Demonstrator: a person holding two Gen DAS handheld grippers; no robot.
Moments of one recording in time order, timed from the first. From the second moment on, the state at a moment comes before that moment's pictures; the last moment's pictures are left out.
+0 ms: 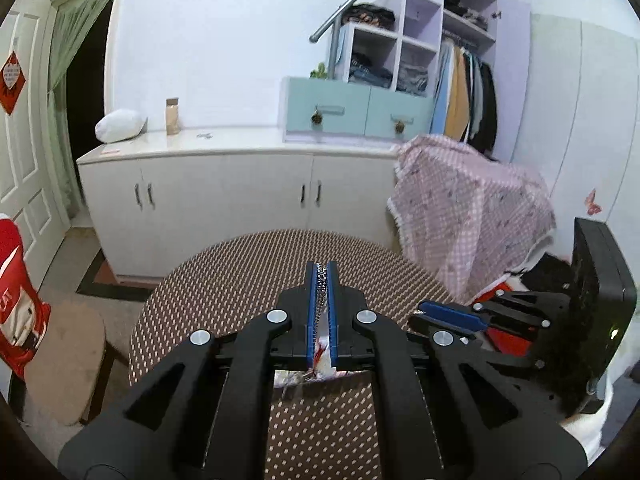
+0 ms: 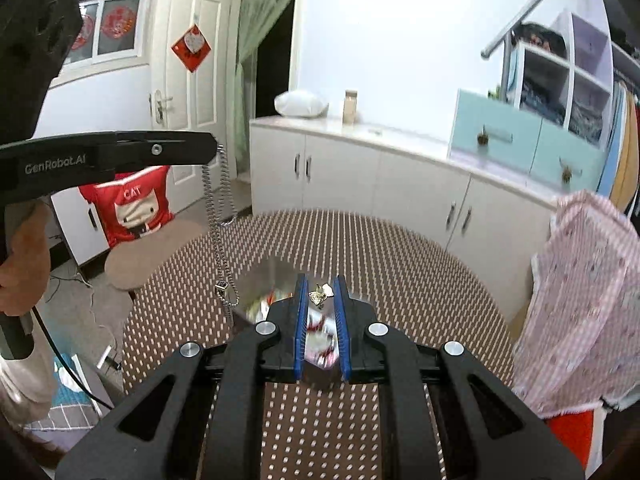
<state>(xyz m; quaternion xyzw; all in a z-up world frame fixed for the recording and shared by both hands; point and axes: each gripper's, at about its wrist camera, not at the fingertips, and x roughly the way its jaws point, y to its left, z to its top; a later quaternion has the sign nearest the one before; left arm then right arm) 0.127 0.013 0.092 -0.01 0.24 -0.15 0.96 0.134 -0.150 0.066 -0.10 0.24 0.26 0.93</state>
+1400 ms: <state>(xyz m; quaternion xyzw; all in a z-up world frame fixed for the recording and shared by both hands) 0.164 -0.006 0.008 0.05 0.31 -0.09 0.95 0.167 -0.168 0.028 -0.03 0.29 0.25 0.92</state>
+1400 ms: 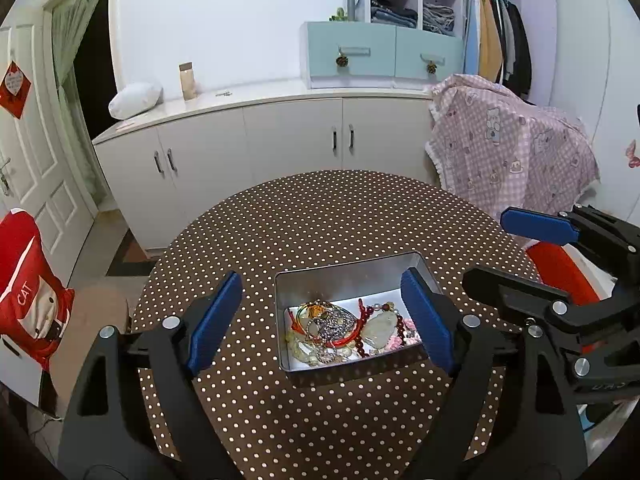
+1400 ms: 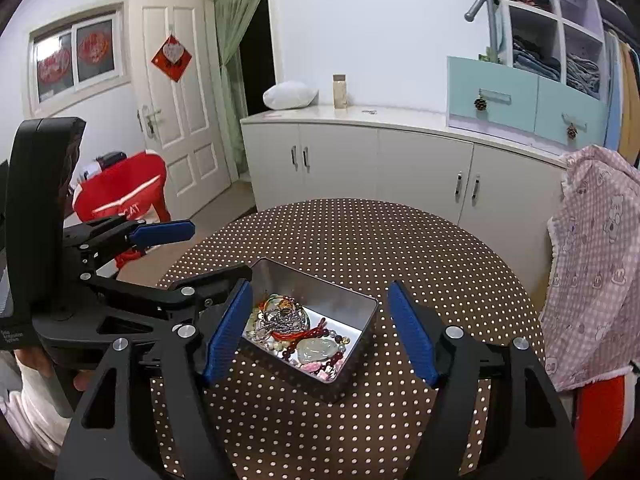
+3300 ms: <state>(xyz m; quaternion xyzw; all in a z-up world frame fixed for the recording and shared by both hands) 0.018 -0.013 0.046 0.01 0.17 -0.02 0.99 0.007 -0.186 0.053 0.02 0.09 0.11 0.99</state>
